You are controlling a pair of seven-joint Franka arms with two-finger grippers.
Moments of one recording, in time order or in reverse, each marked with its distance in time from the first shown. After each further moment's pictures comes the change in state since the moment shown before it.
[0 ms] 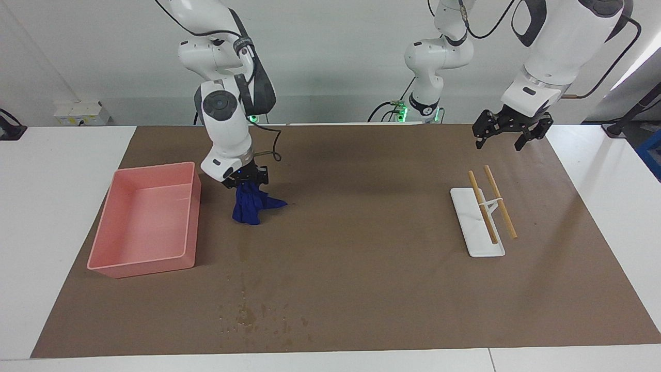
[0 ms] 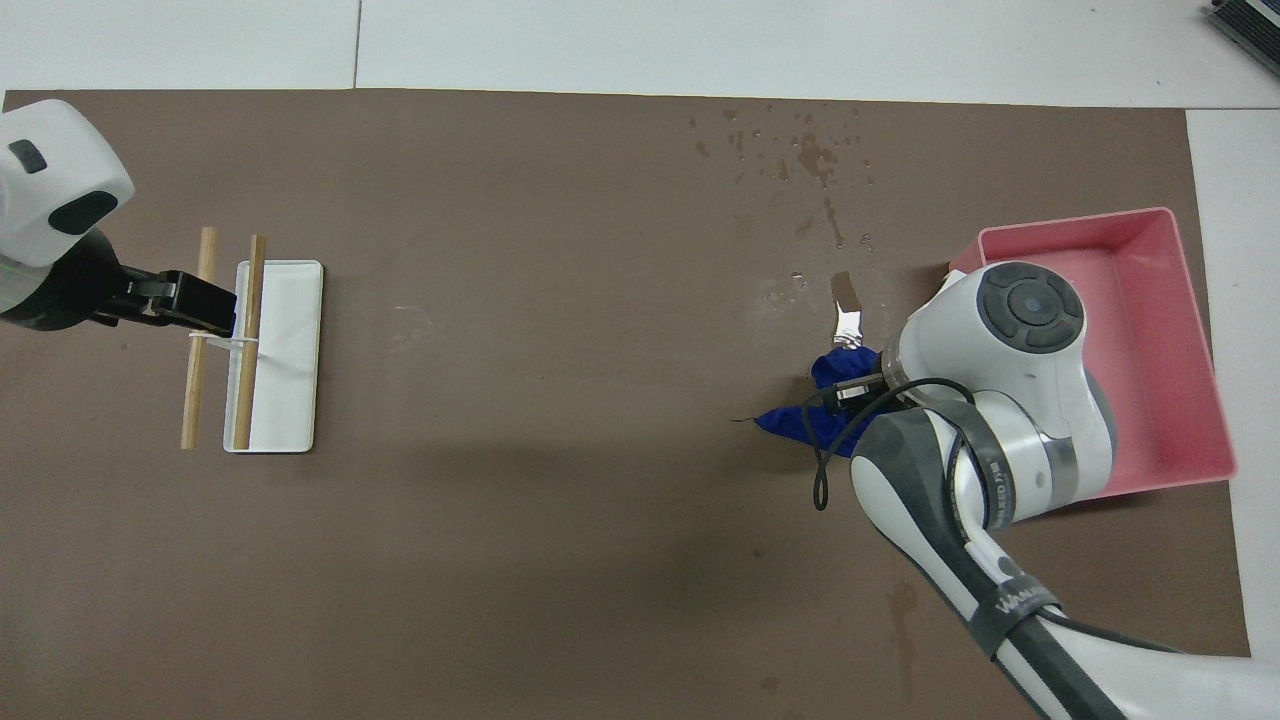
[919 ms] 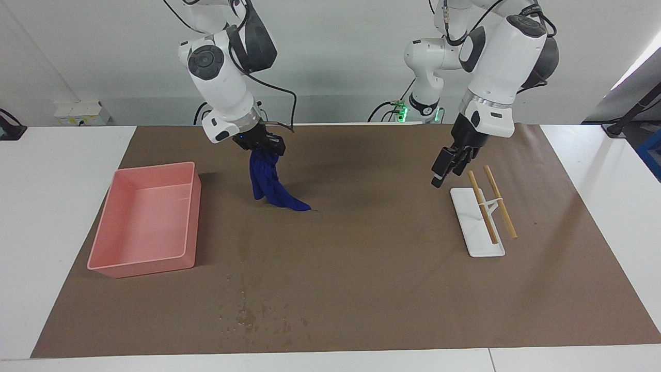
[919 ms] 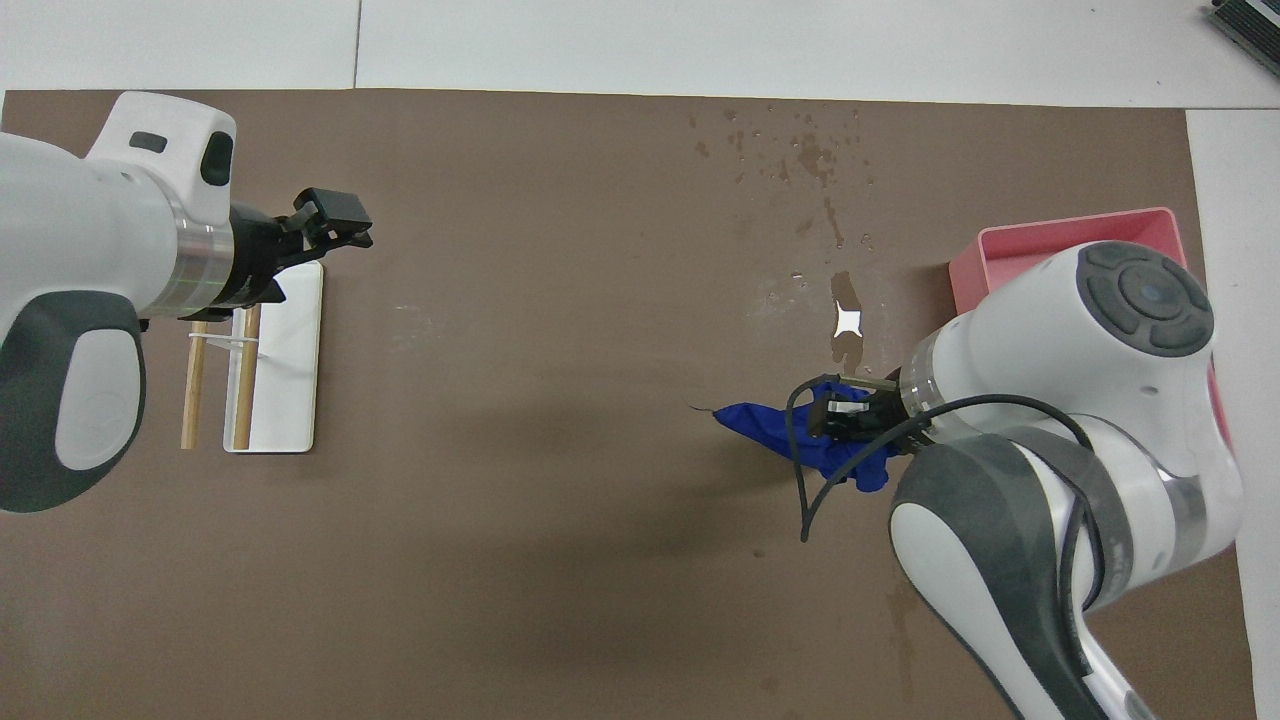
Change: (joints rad) left arm -0.104 -0.030 0.003 -0.210 -0.073 0.445 -0.600; right arm 0.064 -0.181 -0.002 0.115 0.152 -0.357 0.316
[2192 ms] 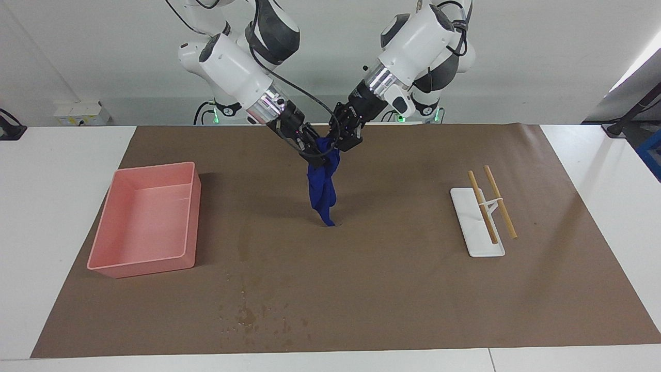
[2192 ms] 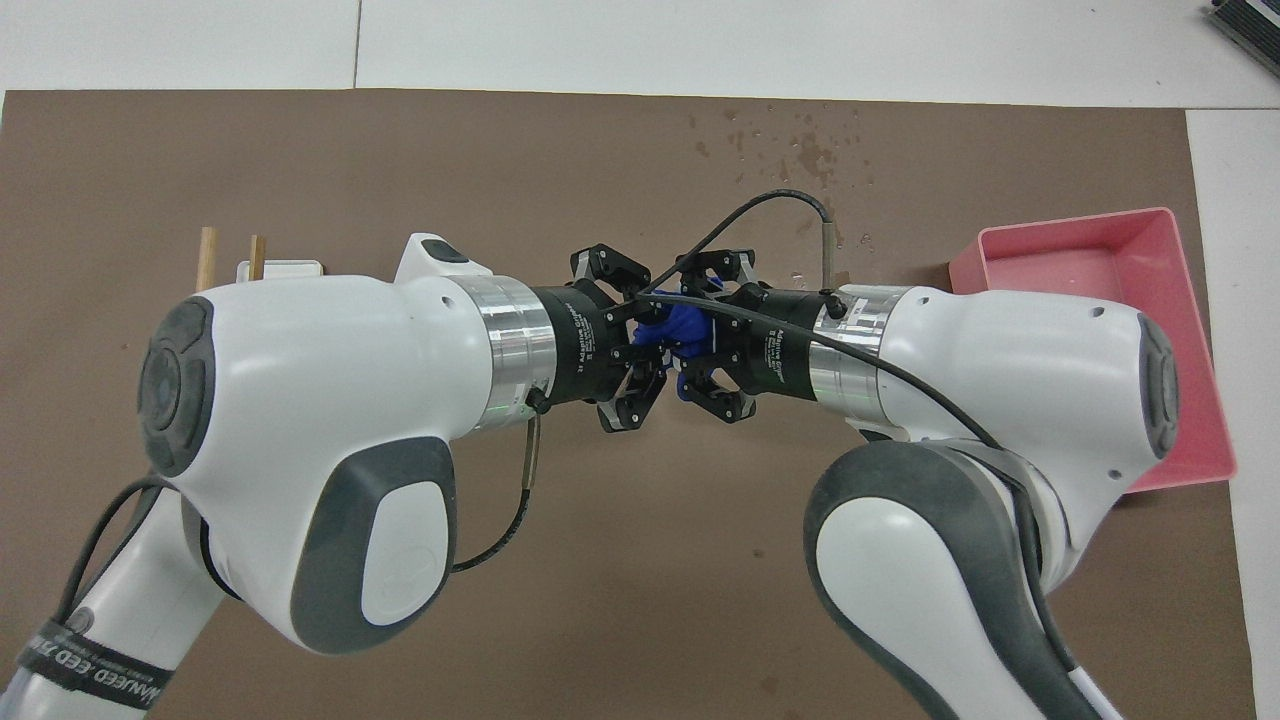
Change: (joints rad) left arm -0.339 0.005 -0.040 -0.043 -0.540 0.328 -1.379; right arm 0.160 0.043 0.002 0.015 0.668 0.612 0.972
